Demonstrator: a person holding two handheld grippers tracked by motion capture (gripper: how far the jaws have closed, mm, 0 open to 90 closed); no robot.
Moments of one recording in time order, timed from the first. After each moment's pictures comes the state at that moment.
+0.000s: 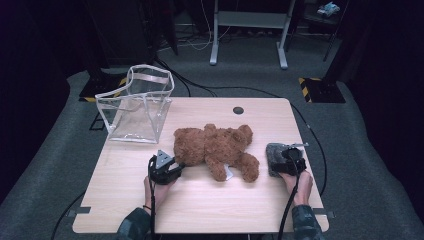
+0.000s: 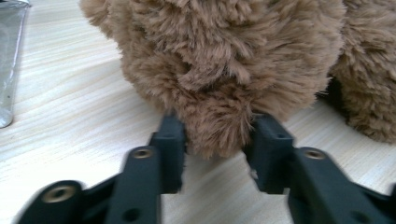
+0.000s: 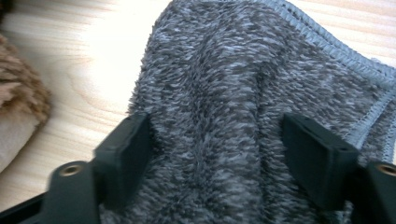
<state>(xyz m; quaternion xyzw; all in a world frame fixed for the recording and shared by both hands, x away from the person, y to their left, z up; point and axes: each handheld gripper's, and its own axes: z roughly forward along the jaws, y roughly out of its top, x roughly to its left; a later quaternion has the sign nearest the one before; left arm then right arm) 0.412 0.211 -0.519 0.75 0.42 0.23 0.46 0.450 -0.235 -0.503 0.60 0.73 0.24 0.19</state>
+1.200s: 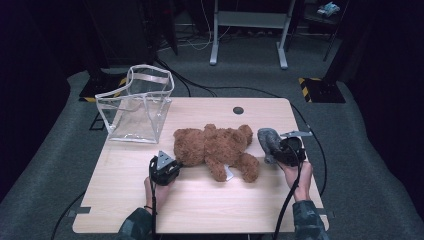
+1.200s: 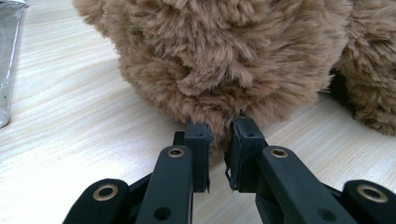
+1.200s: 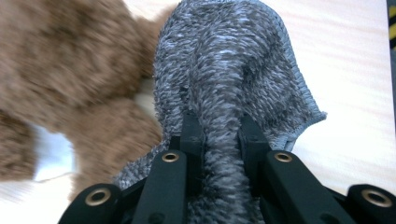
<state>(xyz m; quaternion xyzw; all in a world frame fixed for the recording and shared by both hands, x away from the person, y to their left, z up) 0.412 0.210 -0.524 0.75 0.42 0.24 0.45 0.437 -0.208 -0.425 0.54 0.75 0.32 0.20</state>
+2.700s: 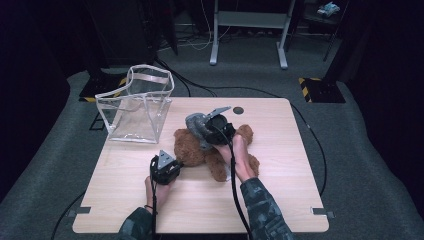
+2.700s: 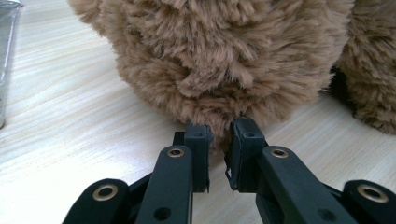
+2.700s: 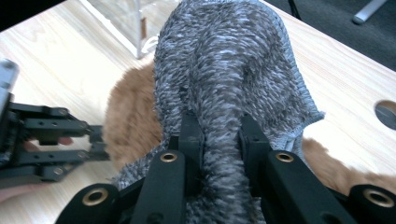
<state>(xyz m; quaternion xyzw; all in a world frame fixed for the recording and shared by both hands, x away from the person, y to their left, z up) 0.414 0.208 -0.524 0.76 0.41 0.23 0.45 0.477 -0.006 -0.375 0.36 0.85 0.35 0.17</state>
